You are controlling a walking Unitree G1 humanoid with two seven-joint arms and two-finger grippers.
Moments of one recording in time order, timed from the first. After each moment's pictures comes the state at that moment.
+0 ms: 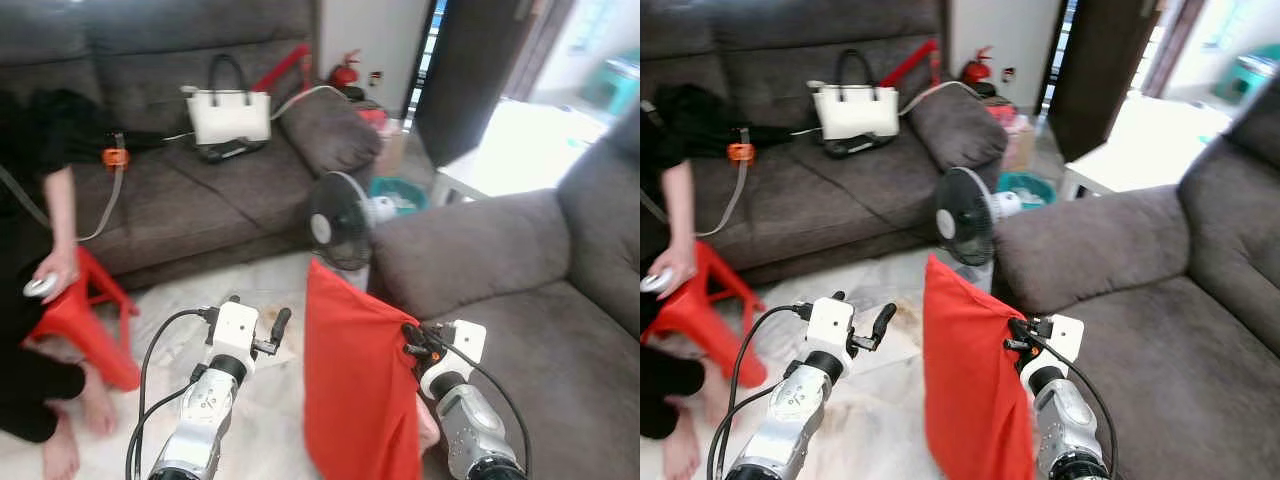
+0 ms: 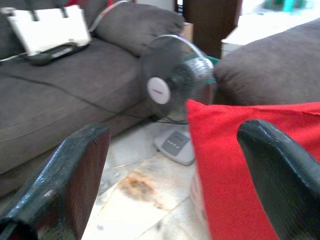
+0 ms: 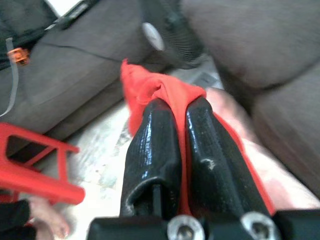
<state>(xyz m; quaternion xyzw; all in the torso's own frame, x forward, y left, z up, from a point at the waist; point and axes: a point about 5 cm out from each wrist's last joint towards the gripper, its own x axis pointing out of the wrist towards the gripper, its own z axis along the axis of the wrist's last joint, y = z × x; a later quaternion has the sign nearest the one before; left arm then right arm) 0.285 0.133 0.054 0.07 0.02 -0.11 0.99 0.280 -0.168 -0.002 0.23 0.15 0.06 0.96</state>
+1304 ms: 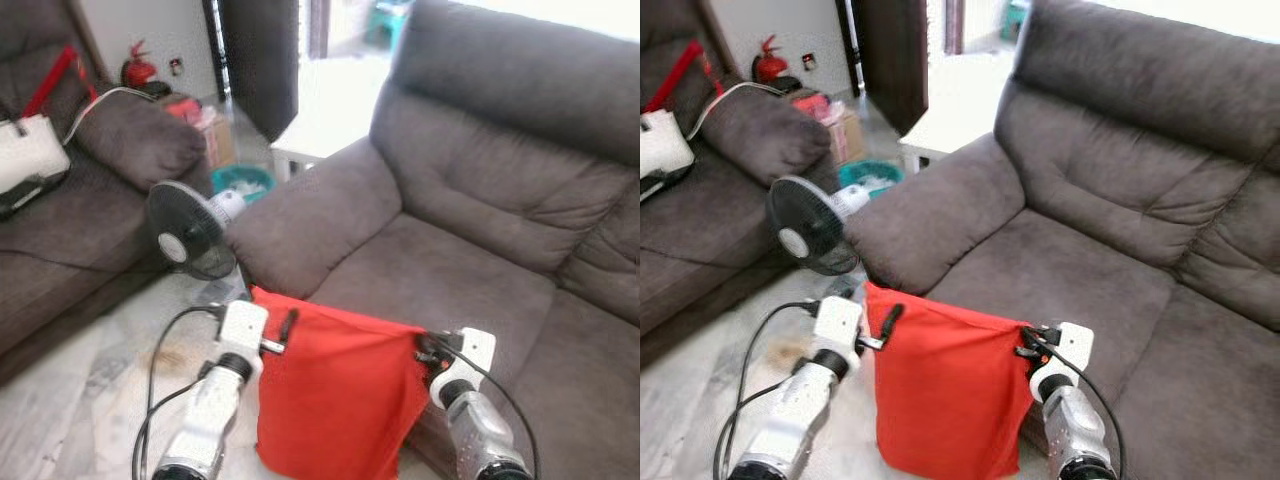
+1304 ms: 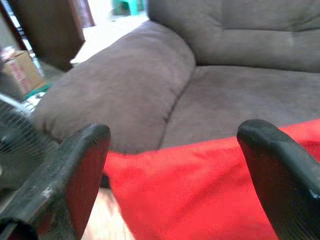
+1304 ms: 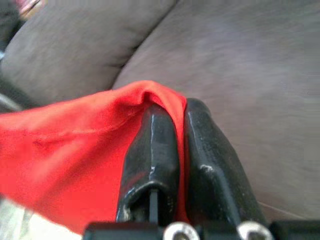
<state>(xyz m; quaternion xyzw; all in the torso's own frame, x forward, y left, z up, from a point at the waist) 0.286 0.127 0.054 0.08 0.01 -0.14 0.99 0.276 -0.179 -0.008 0.22 0.18 0.02 0.96</state>
